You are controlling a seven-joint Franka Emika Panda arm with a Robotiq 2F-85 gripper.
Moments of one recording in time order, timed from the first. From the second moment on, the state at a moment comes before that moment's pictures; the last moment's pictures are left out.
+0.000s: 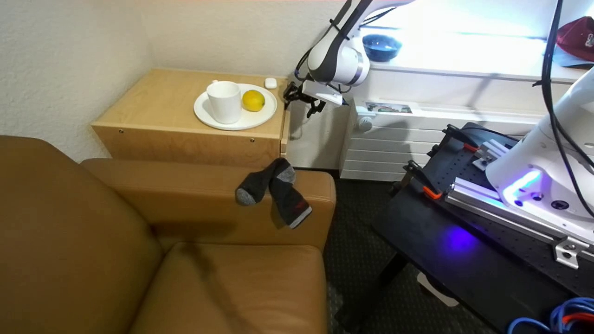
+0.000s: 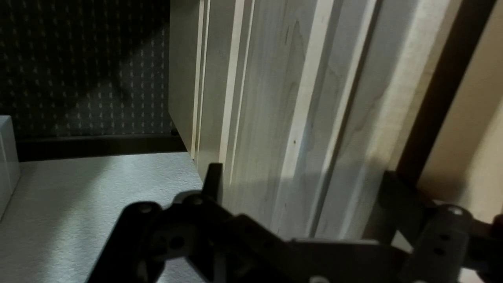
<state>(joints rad) -0.22 0.98 0.33 -1.93 0.25 3.23 0.34</state>
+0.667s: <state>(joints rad) -0.13 0.86 0.22 -2.04 0.41 3.16 0.38</state>
